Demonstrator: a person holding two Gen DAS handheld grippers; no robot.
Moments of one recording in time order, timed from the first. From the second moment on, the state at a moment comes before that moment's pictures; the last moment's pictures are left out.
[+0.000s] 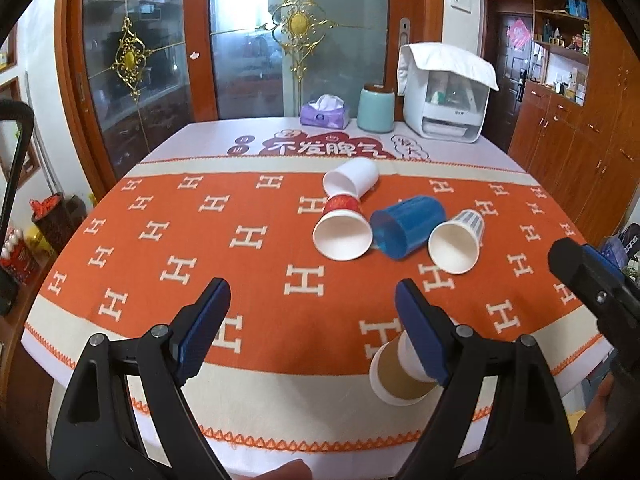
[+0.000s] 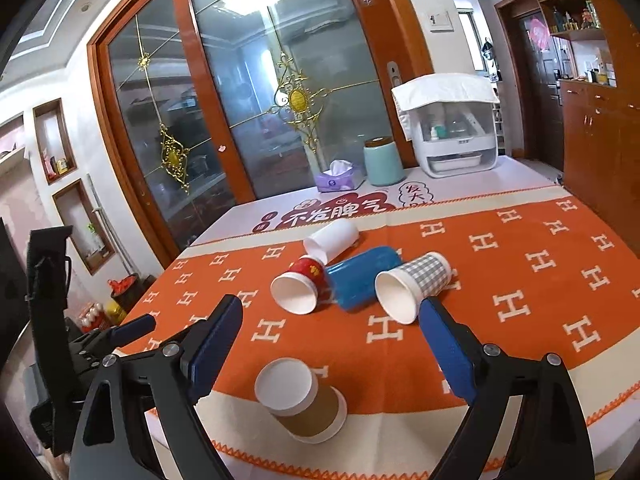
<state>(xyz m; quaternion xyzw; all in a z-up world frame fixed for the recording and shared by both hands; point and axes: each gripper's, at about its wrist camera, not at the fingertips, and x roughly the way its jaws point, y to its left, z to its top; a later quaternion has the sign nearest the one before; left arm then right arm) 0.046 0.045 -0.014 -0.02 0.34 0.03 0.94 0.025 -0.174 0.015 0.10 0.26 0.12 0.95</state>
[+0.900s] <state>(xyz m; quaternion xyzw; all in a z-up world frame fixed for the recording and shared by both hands) 0.050 0.035 -0.007 0.00 0.34 0.02 0.94 0.029 -0.166 0.025 0.09 0.26 0.12 0.95</state>
